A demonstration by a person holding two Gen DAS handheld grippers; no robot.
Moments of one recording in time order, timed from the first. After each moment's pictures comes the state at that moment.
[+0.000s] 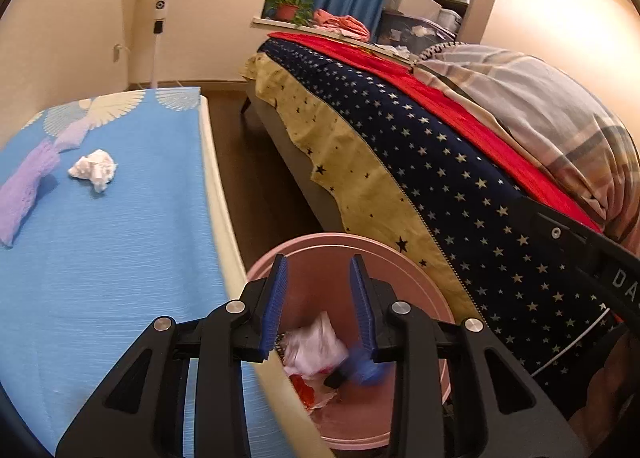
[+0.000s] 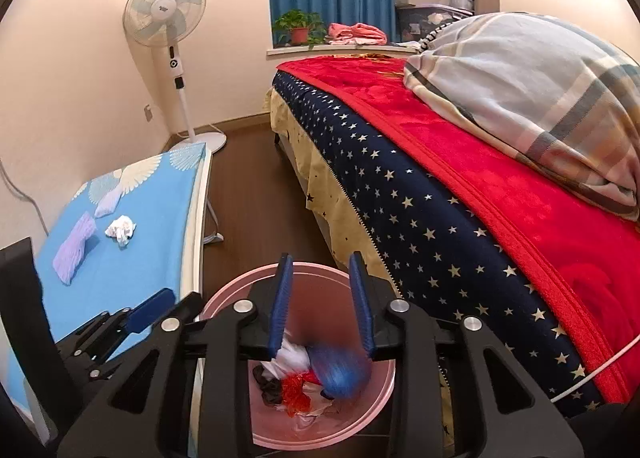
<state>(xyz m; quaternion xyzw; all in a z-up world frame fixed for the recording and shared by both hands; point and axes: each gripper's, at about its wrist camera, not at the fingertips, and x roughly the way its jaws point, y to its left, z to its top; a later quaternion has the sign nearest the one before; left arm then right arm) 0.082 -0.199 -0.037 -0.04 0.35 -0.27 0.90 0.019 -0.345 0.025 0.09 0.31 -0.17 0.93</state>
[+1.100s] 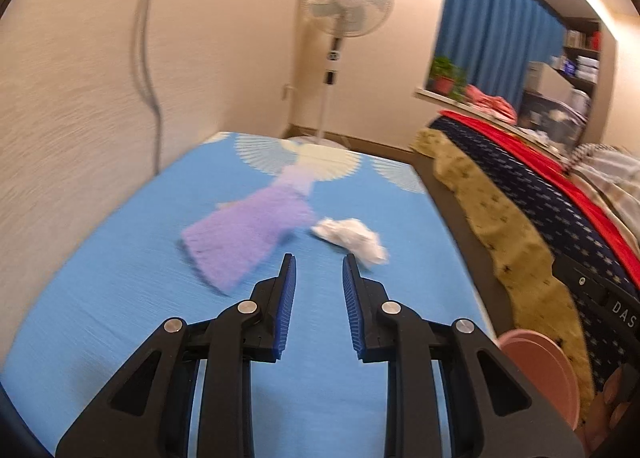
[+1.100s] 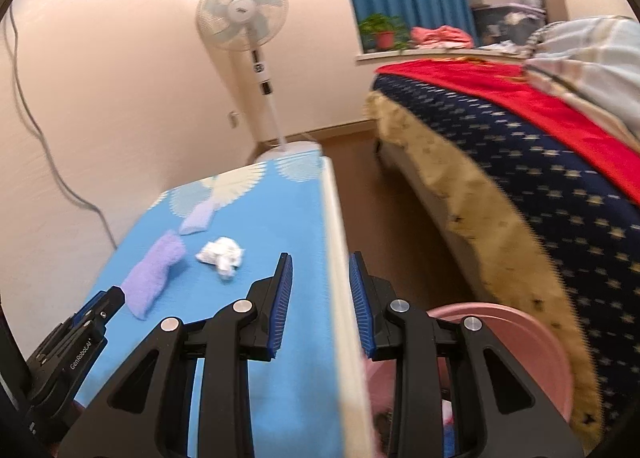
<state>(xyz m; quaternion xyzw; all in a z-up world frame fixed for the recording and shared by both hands) 0.139 -0.011 -0.020 -0.09 0.27 0.00 0.96 0.142 -0.233 -0.005 0.11 0.28 0.00 0.95</state>
